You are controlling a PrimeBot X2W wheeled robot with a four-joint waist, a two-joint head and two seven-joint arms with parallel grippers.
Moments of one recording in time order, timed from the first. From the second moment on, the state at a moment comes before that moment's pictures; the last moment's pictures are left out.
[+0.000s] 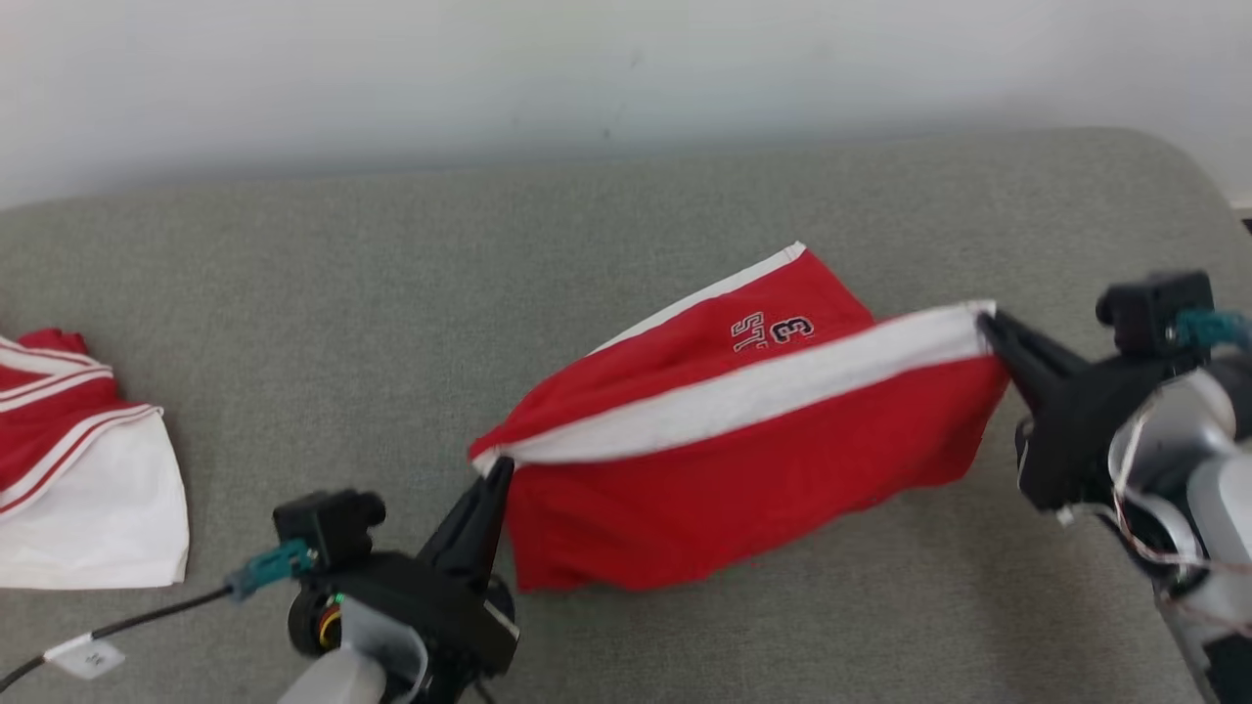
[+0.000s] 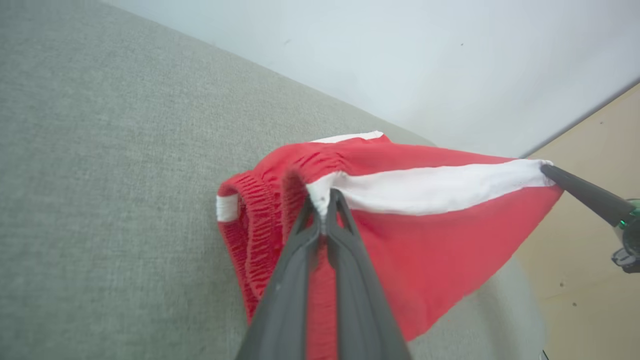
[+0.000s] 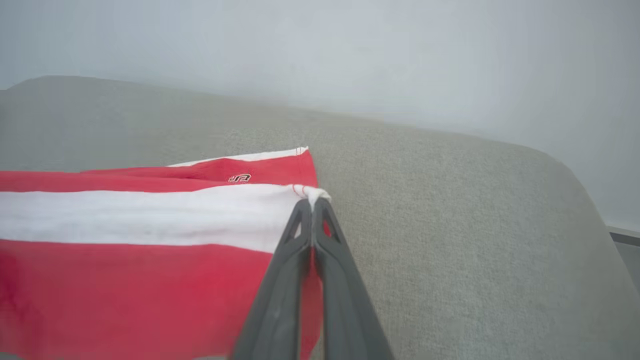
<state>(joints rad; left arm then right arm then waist) -0.35 0.33 -0.62 0.21 -1.05 0.03 -0.12 -0.39 -0.54 0.18 0.09 0.49 0.13 0.44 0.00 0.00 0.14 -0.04</state>
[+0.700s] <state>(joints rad) -0.65 0.16 -0.60 0.53 -0.89 0.04 -0.25 -0.92 -0.46 0.40 0.68 0.43 0.13 0.20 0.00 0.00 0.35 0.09</state>
